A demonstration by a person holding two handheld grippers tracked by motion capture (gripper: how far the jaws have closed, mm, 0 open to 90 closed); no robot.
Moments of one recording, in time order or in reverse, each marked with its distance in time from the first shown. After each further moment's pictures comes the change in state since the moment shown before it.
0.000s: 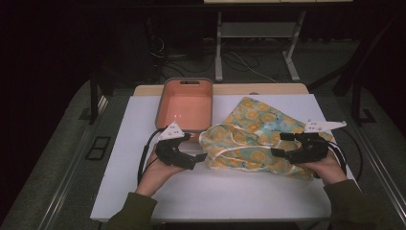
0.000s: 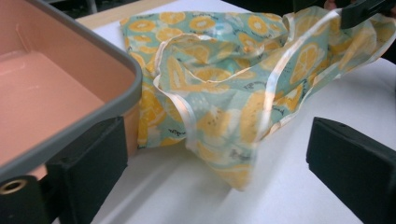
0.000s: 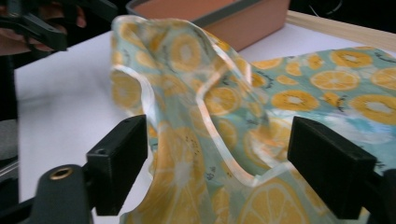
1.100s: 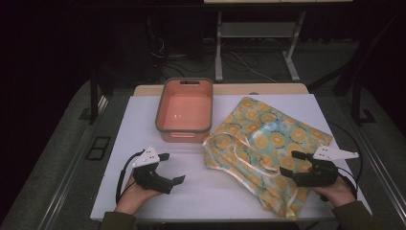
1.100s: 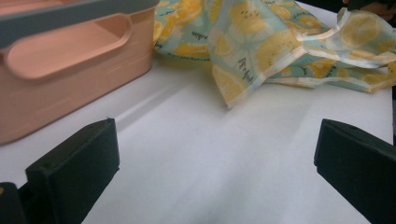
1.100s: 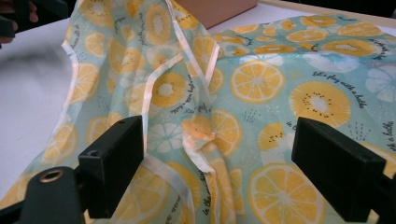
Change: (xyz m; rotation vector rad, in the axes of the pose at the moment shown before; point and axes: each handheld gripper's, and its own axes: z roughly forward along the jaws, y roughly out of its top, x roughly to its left) left arm 0.004 -0.078 -0.043 -0.016 0.012 -0.029; right arm 0.019 -0.064 -0.018 -0.039 -0.145 0.002
